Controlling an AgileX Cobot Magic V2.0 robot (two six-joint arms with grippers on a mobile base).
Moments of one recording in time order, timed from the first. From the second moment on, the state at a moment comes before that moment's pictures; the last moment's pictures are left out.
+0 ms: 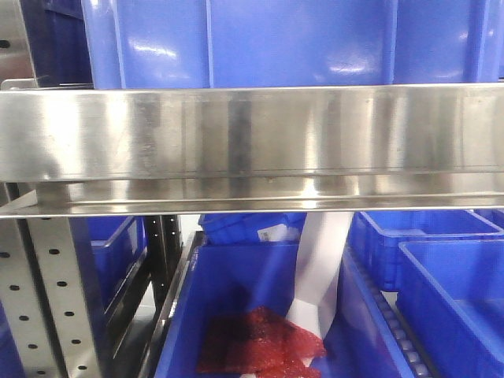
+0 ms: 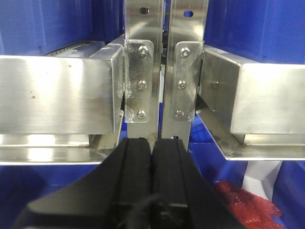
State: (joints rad) left arm -0.09 -0.02 0.03 -0.04 0.12 0.03; right arm 0.19 0.80 -1.18 0.35 0.32 -0.21
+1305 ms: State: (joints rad) left arm -0.09 -0.02 0.03 -0.04 0.12 0.03; right arm 0.04 -0.01 -0.07 0.04 0.10 0.11
